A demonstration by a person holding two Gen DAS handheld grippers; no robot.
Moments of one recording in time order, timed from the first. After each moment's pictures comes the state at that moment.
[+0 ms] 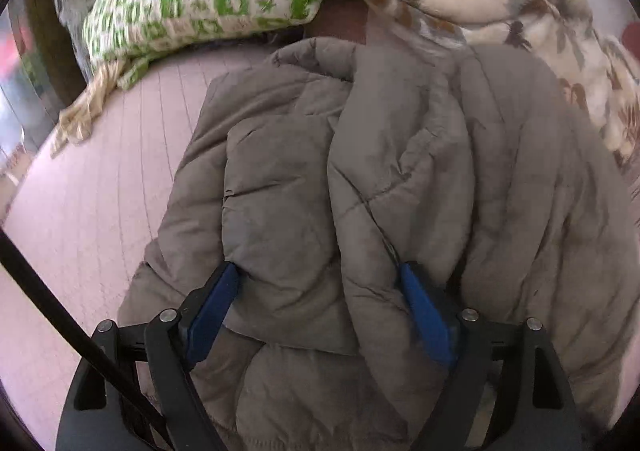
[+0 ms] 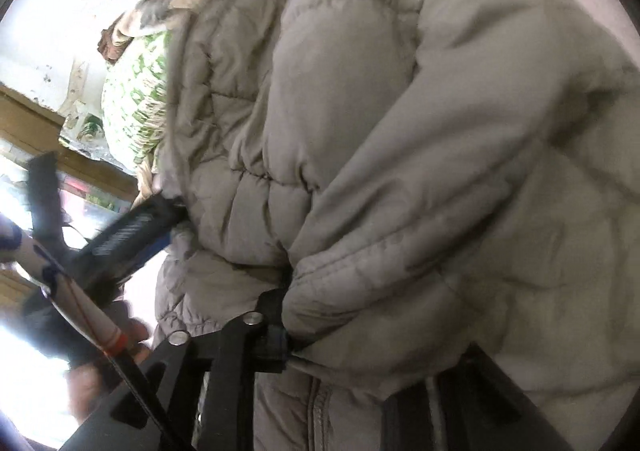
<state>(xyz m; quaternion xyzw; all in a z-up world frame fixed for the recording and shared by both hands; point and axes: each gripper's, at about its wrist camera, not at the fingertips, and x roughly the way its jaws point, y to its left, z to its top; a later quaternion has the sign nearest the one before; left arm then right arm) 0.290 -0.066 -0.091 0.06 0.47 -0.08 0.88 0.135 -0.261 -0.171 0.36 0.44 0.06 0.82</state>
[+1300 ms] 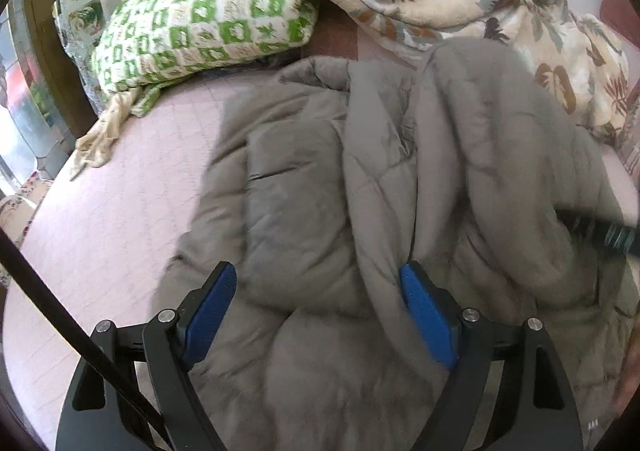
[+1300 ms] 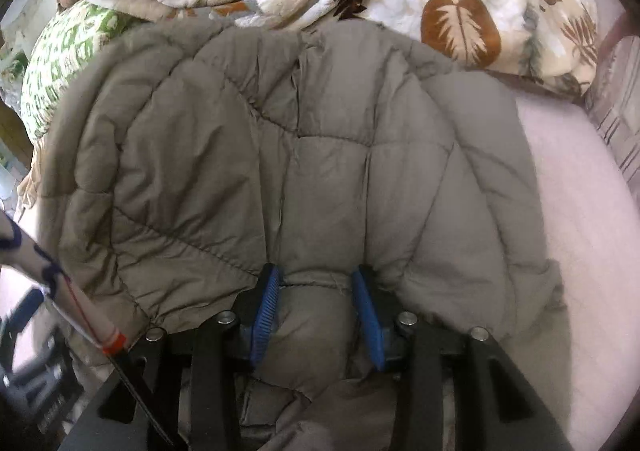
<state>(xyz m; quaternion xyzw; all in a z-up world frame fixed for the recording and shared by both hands) 0.247 -0.048 -0.083 0.09 0.43 -0.09 0.89 0.215 -0.283 -0.130 0.15 0.49 -0.10 0.86</state>
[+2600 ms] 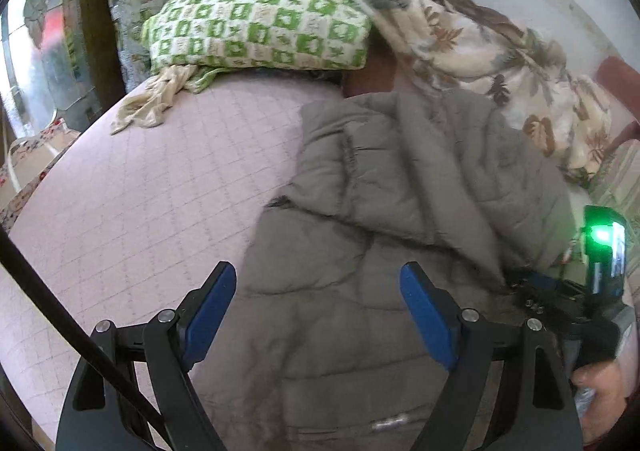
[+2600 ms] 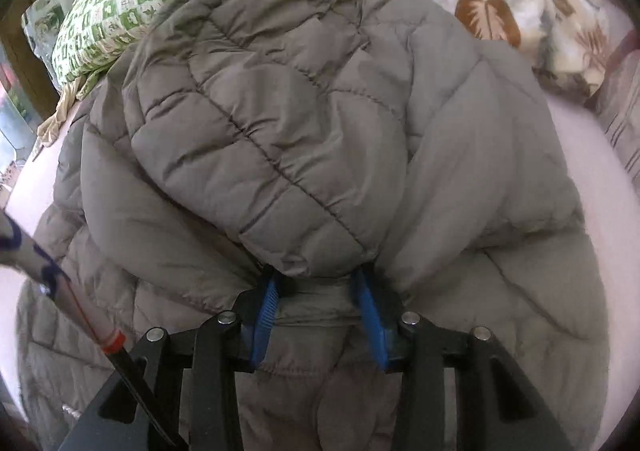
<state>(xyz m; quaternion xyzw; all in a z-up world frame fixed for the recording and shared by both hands) 0.186 0.049 -0.051 0.00 0.41 -0.10 0.91 0.169 -0.222 -0.160 0.10 0.48 -0.07 0.87</state>
